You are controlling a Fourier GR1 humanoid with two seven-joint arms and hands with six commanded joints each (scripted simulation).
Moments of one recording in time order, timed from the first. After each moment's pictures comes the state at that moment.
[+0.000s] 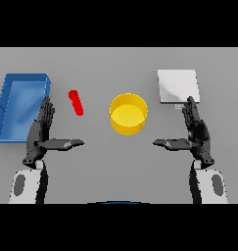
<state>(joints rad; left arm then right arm) 0.00 0.00 0.00 -1.57 0.00 0.00 0.00 0.00 0.00 0.00 -1.57 0.00 0.00 0.00</state>
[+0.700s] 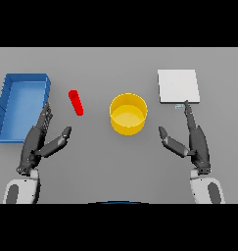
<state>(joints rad) 0.10 0.08 -0.08 -1.72 -0.10 -0.03 0.04 0.08 -0.06 0.12 -1.66 0.29 -0.10 -0.08</state>
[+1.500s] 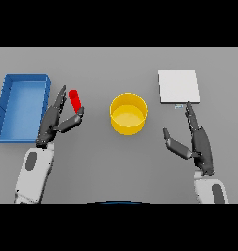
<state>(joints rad) -0.24 0.06 -0.03 -1.26 -0.17 0.02 -0.07 0.10 -0.07 0.10 -1.66 0.23 -0.05 -0.12</state>
